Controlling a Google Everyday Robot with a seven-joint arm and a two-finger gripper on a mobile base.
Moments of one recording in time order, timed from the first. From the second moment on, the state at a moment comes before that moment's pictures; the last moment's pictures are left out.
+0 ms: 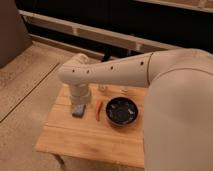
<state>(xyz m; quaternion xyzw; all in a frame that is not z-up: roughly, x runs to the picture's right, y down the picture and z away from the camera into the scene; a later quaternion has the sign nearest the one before) -0.109 0.103 0.702 -0.26 0.23 0.64 0.68</state>
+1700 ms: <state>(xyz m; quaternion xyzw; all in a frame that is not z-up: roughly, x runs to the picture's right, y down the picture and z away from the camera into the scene) -0.109 0.103 0.702 -0.26 0.23 0.64 0.68</state>
